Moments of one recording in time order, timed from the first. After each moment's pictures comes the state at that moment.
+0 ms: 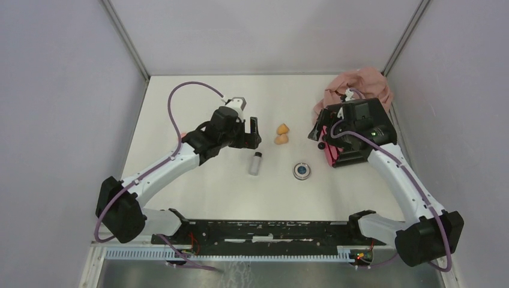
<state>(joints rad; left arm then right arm) -0.68 1.32 1.04 -0.36 -0.07 -0.43 0.27 1.14 1.07 -0.72 -0.13 0.54</state>
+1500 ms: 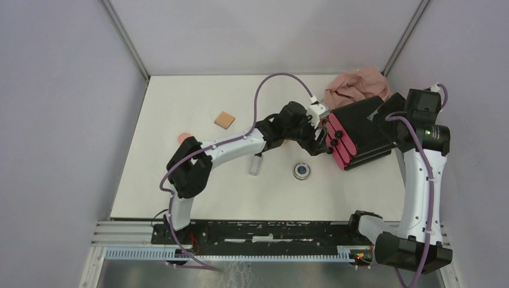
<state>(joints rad) -0.95 1.95 1.54 -0.07 0.32 -0.17 -0.23 1.10 1.38 -1.06 0.08 0.60</state>
